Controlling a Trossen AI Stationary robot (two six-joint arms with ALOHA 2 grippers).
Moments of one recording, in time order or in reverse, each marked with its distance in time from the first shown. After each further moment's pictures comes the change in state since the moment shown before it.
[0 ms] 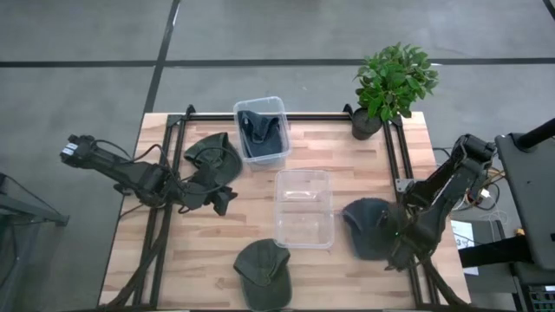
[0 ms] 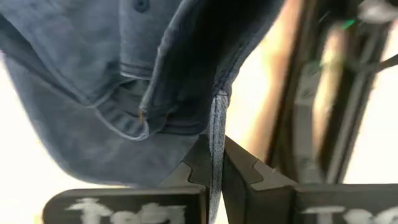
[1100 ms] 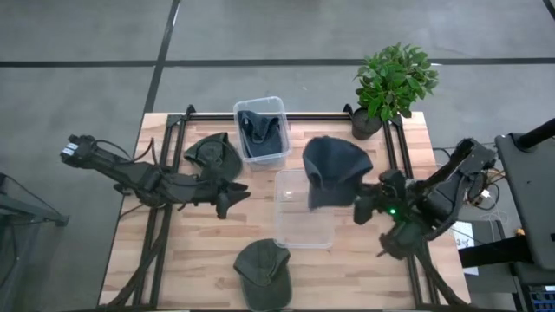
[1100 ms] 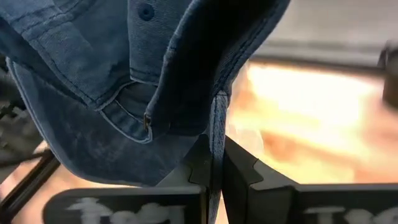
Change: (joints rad) left arm 0.000 0.006 0.000 0.439 0.001 0.302; right arm -0.197 0.080 0.619 -0.254 1.002 -0.487
